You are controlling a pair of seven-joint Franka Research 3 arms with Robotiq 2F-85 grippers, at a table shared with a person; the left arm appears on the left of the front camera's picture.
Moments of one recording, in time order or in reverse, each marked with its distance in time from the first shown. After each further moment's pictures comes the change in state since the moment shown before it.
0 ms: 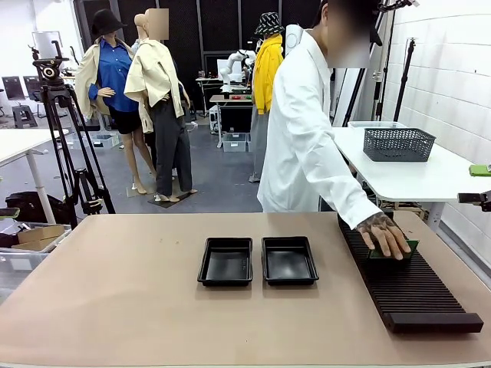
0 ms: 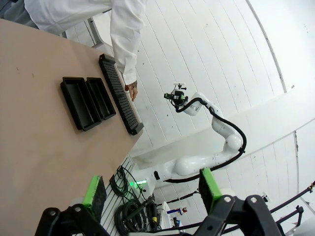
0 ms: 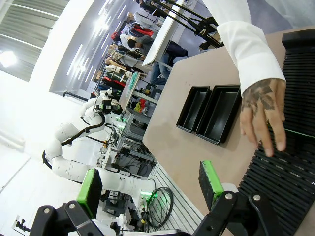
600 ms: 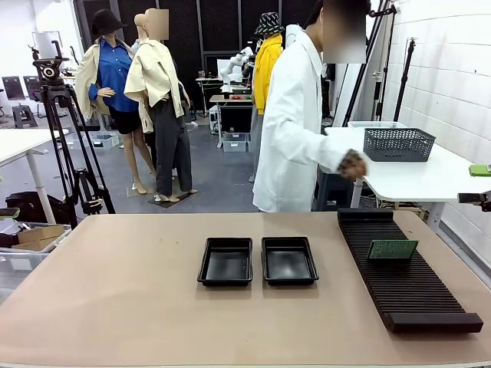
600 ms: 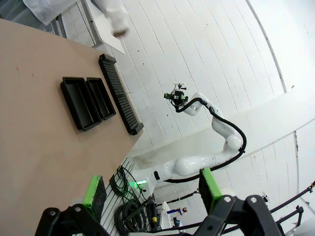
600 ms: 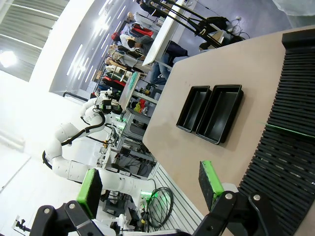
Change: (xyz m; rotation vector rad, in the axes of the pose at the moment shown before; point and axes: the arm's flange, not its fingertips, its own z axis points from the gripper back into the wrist) left arm 0.000 0.000 0.000 0.000 0.000 0.000; right arm 0.000 0.000 0.000 0.000 0.000 0.000
